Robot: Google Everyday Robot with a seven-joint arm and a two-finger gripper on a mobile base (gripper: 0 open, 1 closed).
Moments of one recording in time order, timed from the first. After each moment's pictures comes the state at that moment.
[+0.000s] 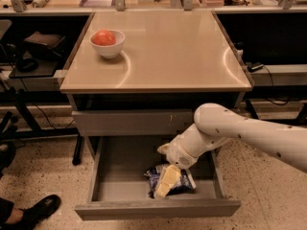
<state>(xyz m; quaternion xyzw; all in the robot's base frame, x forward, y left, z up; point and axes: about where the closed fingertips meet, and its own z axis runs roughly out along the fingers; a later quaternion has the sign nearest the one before) 0.450 -0.017 0.600 -0.60 0.72 0.31 0.15</state>
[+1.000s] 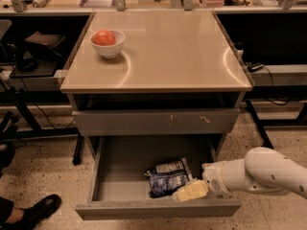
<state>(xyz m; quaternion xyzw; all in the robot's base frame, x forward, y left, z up) 0.433 -0.122 0.567 -0.31 0.87 0.29 0.24</state>
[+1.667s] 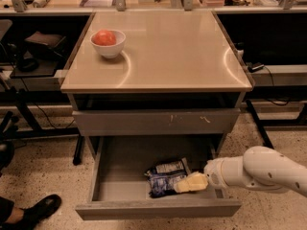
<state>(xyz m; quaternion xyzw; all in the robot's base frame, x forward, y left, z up) 0.457 -0.135 0.558 -0.26 0.89 0.26 0.25</state>
